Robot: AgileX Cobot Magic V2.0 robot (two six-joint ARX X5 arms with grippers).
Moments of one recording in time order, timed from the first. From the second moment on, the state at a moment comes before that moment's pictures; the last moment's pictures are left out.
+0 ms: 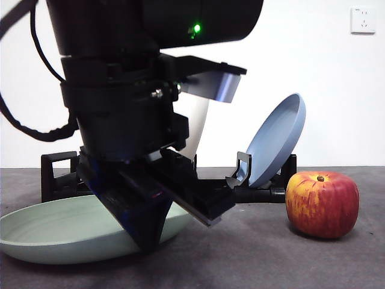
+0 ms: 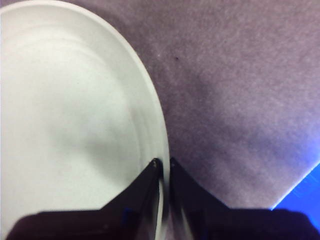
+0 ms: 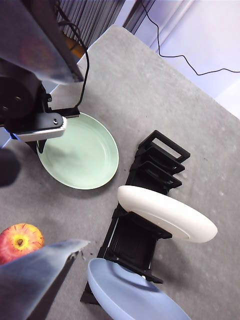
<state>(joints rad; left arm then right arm) -1.13 1.65 0.95 -0.59 -0.39 -0.26 0.23 1.11 1.48 -1.05 -0.59 0.02</state>
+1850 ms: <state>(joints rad) -1.09 0.88 1.59 -1.33 -0.34 -0.31 0.40 1.11 1.40 -1.32 -0.32 -0.07</state>
